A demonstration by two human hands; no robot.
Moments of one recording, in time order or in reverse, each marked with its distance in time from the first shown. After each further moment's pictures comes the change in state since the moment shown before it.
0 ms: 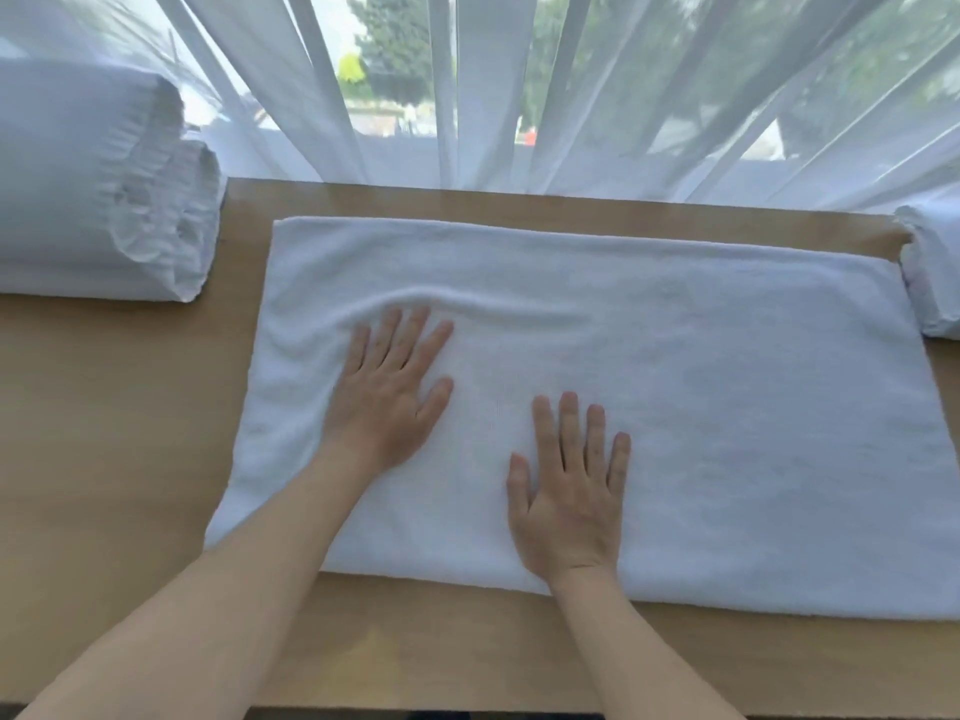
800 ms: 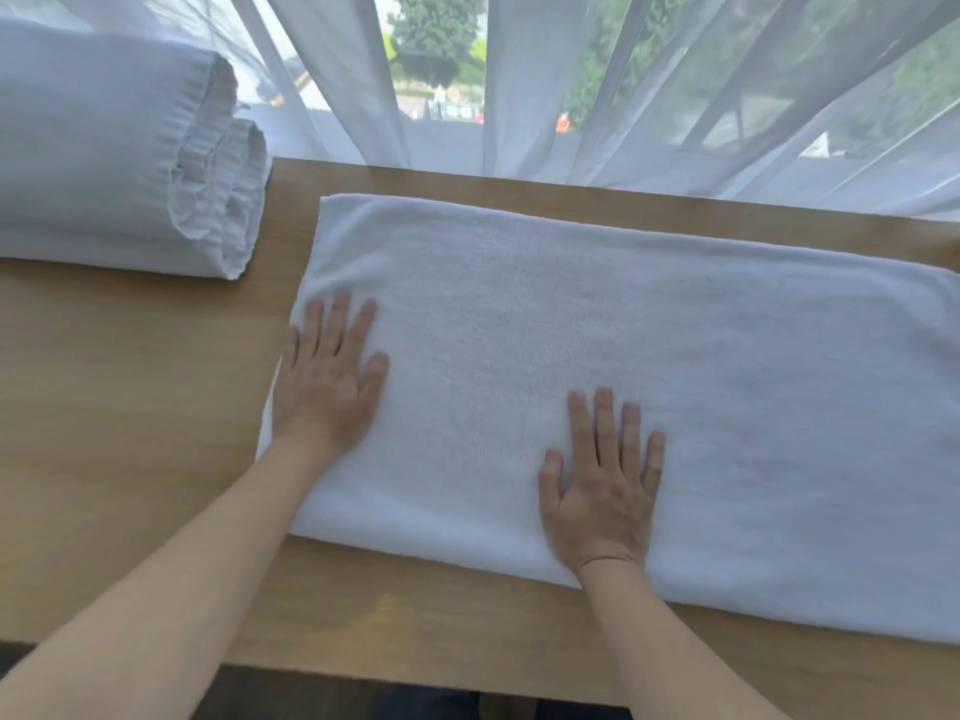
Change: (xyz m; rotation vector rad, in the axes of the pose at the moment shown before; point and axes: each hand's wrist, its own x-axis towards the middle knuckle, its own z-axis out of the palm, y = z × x) left_hand -0.032 -0.076 -0.006 -0.095 0.024 -0.299; right_hand 0.004 -0.001 -0.002 -0.013 0.005 0.003
